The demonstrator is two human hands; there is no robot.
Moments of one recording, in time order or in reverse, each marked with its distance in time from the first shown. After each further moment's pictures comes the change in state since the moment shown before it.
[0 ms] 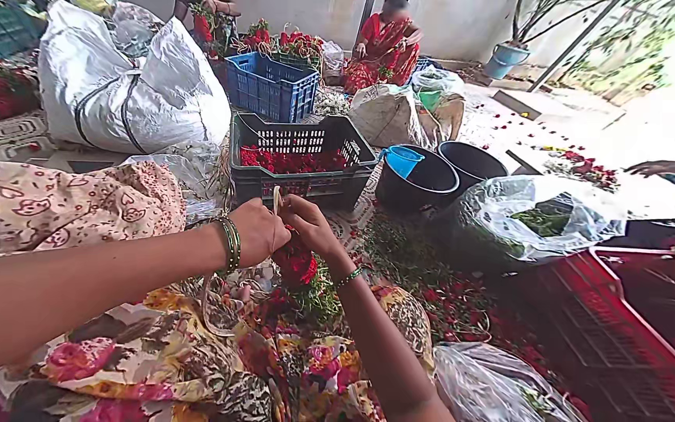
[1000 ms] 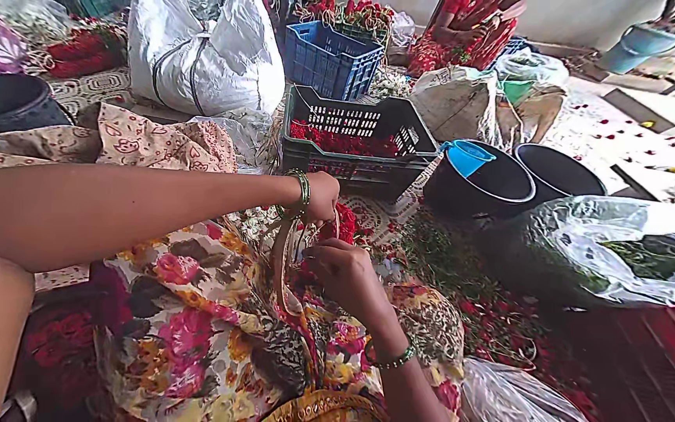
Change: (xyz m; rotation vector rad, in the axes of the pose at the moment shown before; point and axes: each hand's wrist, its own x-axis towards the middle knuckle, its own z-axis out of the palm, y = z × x) left_hand 0.012 -0.007 -0.014 -0.722 -0.209 -0.347; right_hand -0.085 -0.056 0.067 -0.600 0.006 -0.010
